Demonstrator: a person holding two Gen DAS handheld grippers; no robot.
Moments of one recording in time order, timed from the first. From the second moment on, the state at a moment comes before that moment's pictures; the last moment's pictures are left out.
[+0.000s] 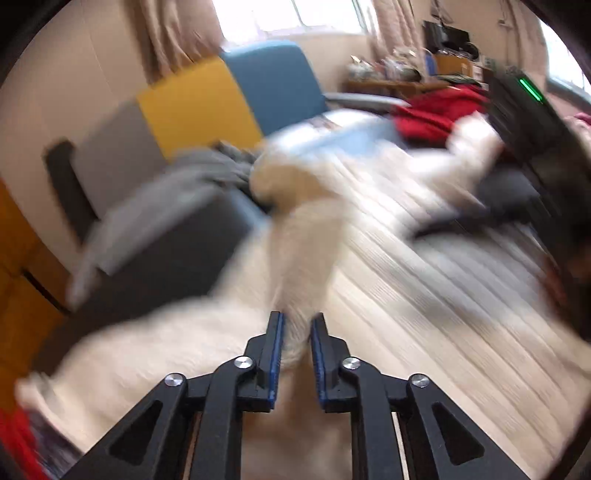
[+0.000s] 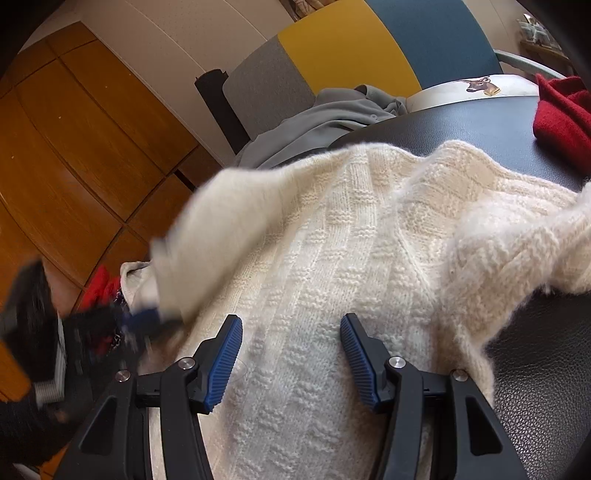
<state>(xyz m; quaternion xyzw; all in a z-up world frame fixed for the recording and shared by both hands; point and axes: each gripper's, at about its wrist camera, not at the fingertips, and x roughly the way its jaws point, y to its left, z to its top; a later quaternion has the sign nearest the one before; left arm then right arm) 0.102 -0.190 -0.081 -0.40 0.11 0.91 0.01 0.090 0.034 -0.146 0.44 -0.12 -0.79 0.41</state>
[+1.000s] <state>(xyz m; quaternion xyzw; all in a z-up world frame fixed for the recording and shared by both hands) 0.012 -0.334 -0.078 -0.53 0.02 0.83 0.19 0.091 0.040 -0.148 0.44 -0.15 -0.78 0.42</state>
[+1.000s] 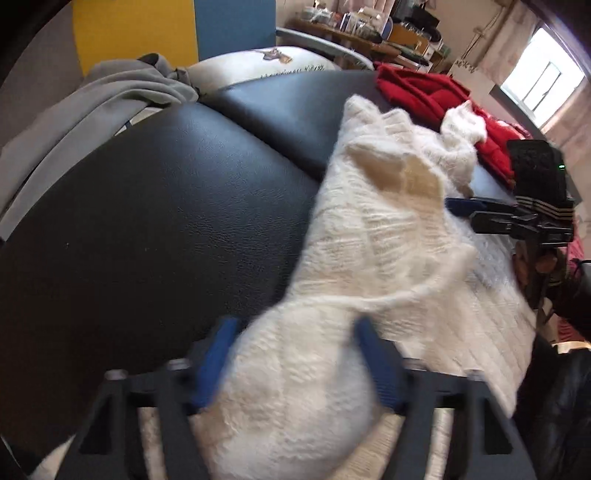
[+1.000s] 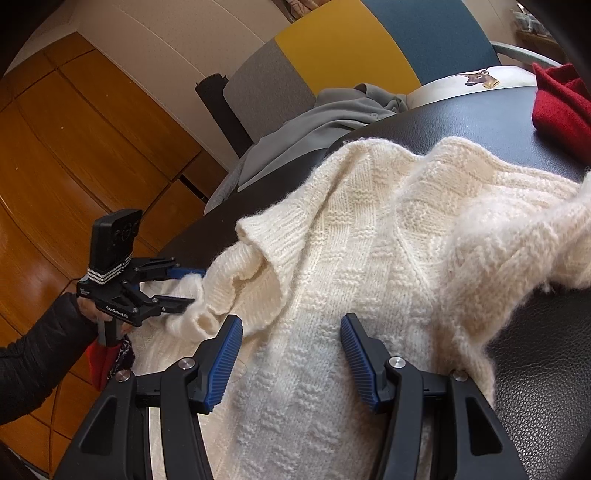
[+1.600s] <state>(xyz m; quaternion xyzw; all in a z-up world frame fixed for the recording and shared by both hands) 0.006 -0.435 -0.056 -0.41 -0.11 0.89 -0.16 0.089 0.018 -0.129 0.46 -0.07 -0.79 0.40</state>
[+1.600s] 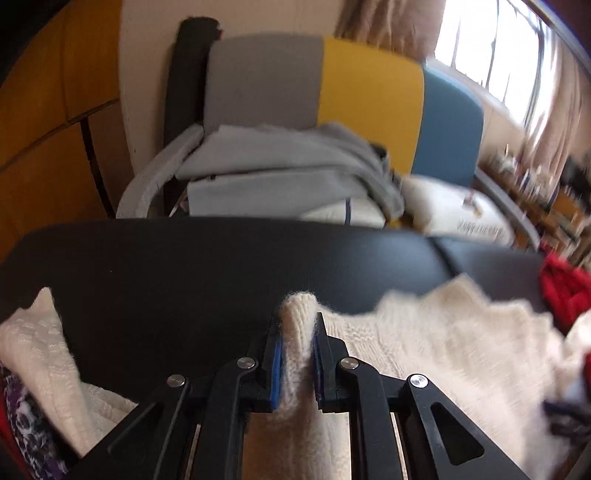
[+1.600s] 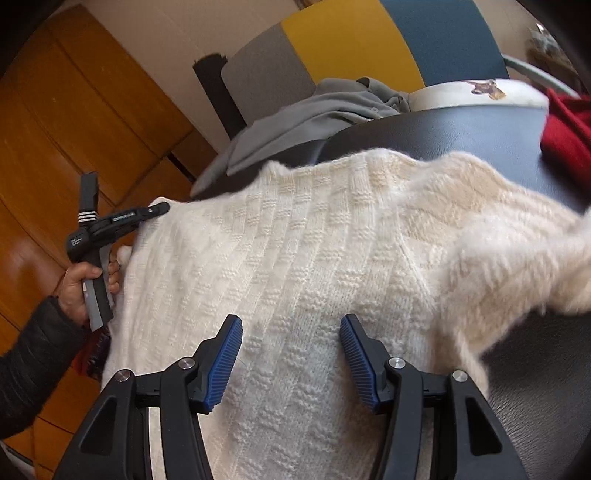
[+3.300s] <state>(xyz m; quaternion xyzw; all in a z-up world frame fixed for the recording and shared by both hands) 0.140 -0.298 -0.090 -0.37 -0.09 0.92 -0.14 0.133 0.026 -0.106 0.43 0.10 -0.81 0.39</state>
